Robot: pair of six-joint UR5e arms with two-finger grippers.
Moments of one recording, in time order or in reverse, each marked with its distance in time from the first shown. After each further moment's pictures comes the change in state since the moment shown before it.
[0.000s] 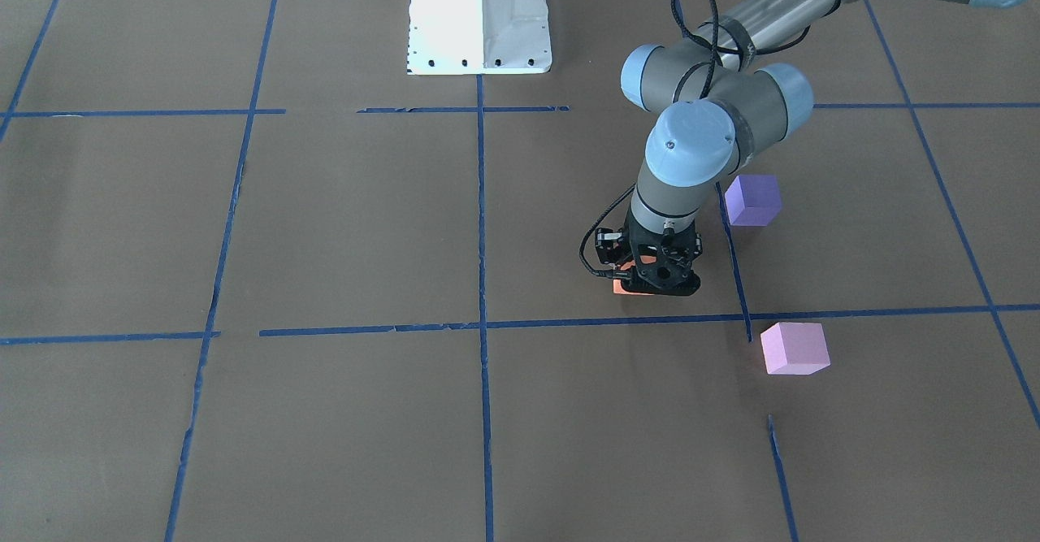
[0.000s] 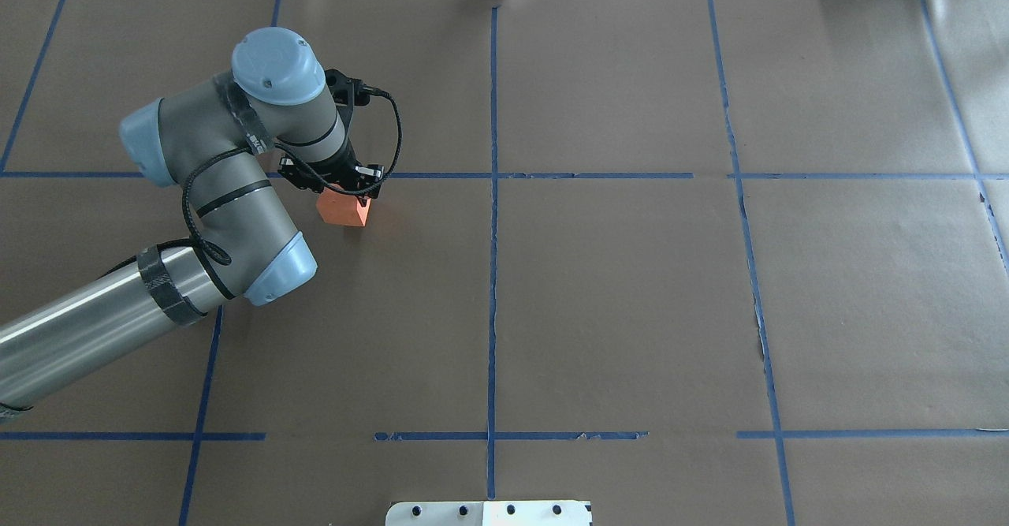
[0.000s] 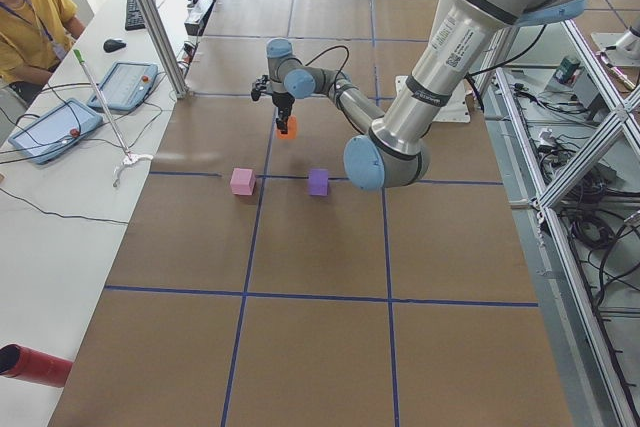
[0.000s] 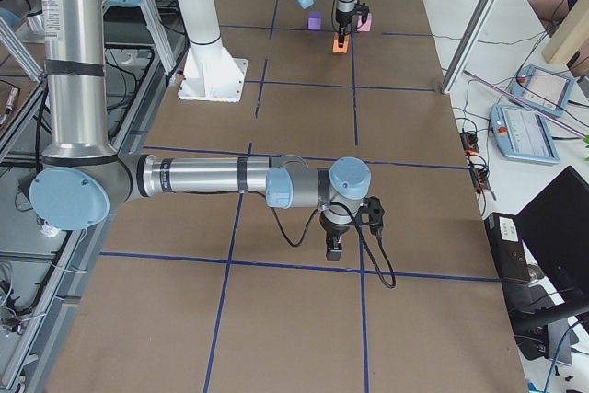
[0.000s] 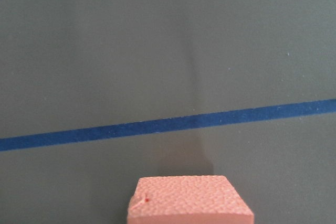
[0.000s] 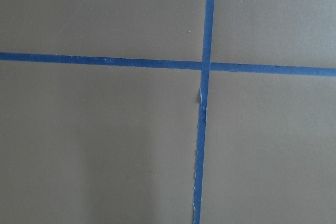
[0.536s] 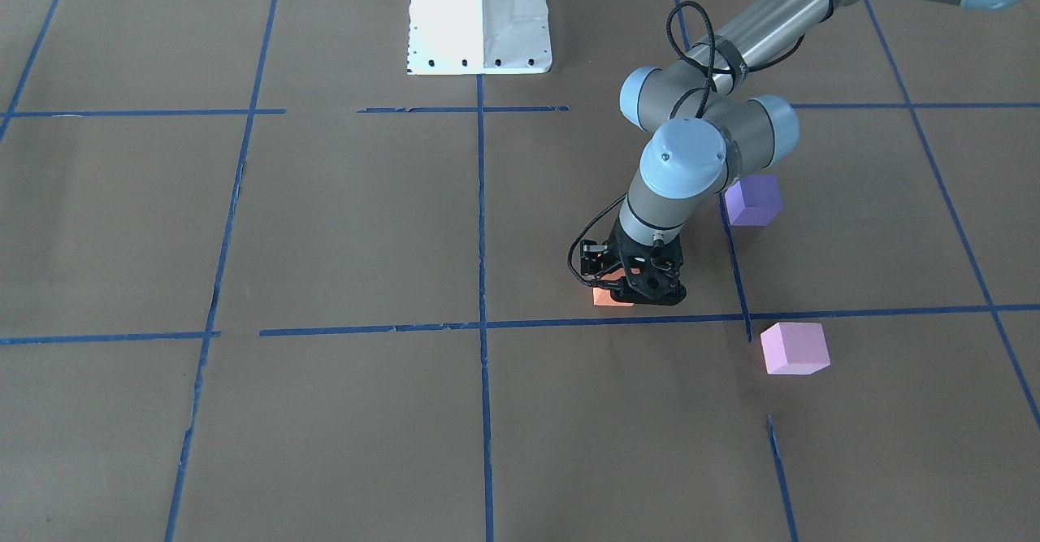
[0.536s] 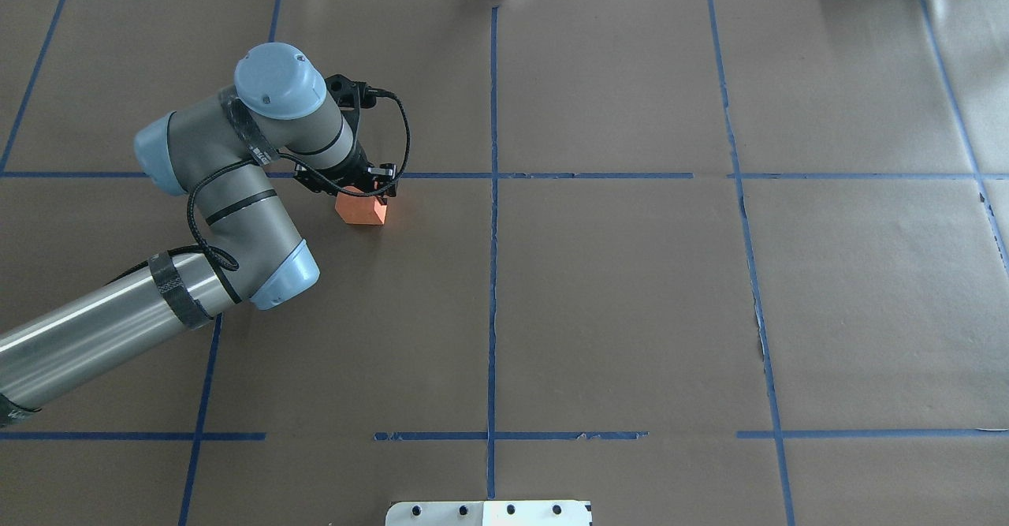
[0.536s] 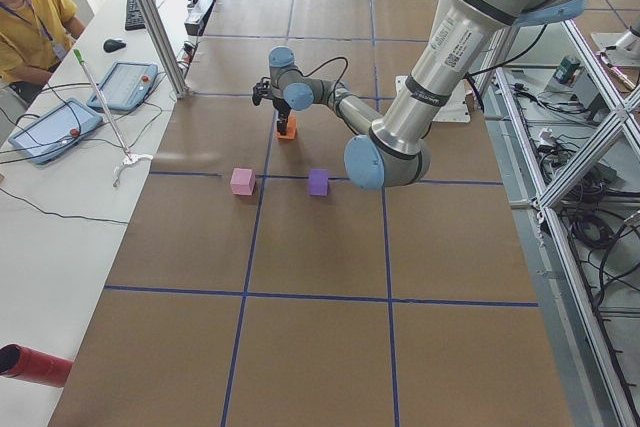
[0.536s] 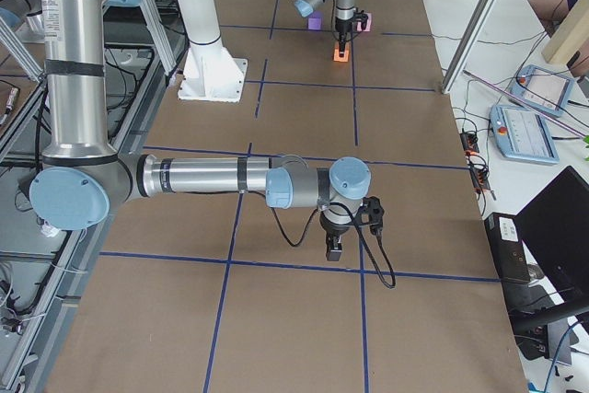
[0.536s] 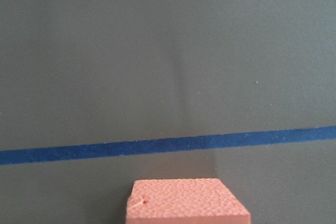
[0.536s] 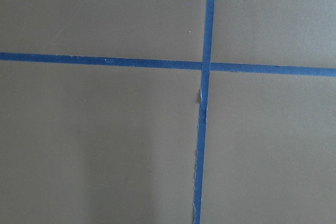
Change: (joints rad) left arm 0.048 -0.011 0.134 -0.219 -0.001 -0.104; right arm 0.000 0.000 0.000 0.000 0.000 0.000
